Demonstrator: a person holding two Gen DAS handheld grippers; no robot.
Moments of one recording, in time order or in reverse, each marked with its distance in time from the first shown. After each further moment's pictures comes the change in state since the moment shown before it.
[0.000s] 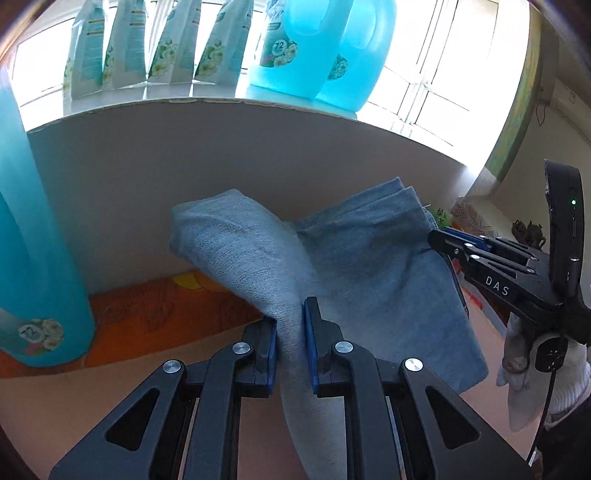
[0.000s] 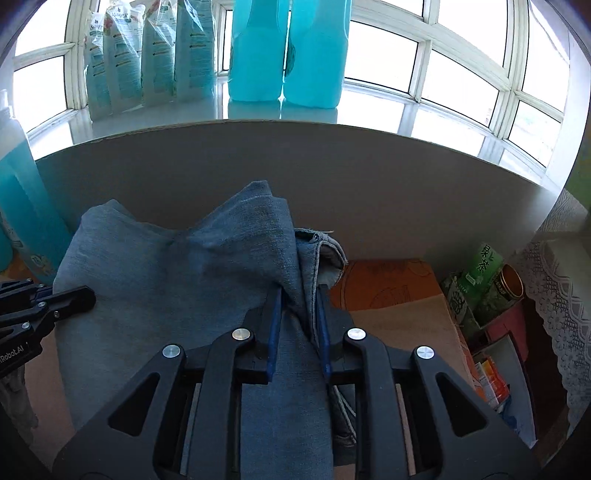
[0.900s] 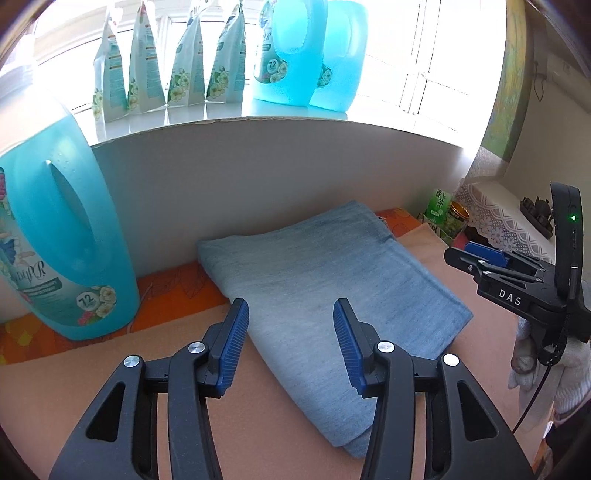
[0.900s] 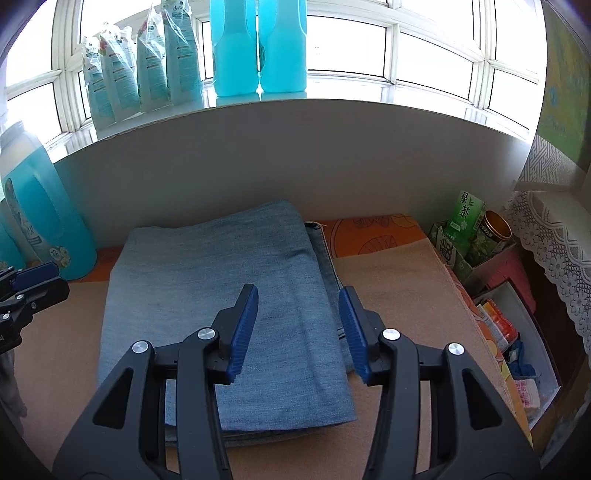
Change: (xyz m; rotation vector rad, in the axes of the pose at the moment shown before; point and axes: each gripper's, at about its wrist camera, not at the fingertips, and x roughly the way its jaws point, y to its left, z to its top) left arm -0.059 -0.018 -0.023 0.076 -0.011 0.074; right arm -0.054 -0.012 -0.060 0.116 0.015 0.042
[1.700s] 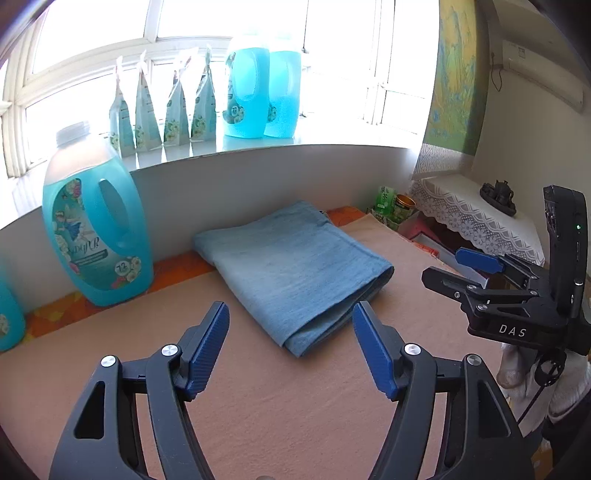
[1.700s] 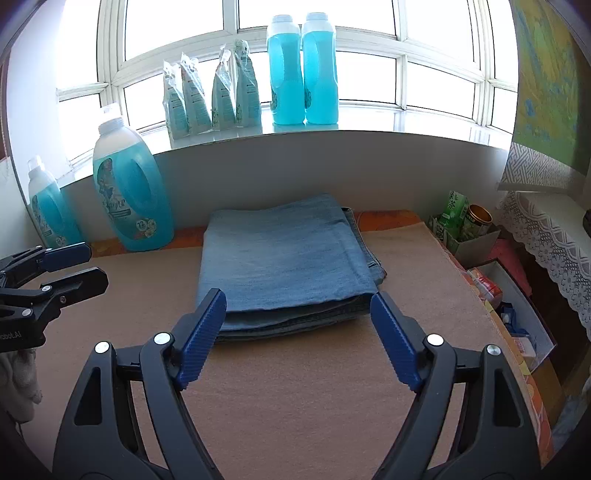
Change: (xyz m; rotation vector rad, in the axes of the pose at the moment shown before) left arm -0.128 -0.042 -0.065 0.100 -0.101 -0.040; right arm -0.154 0.044 -0.081 0.007 -0.109 0.092
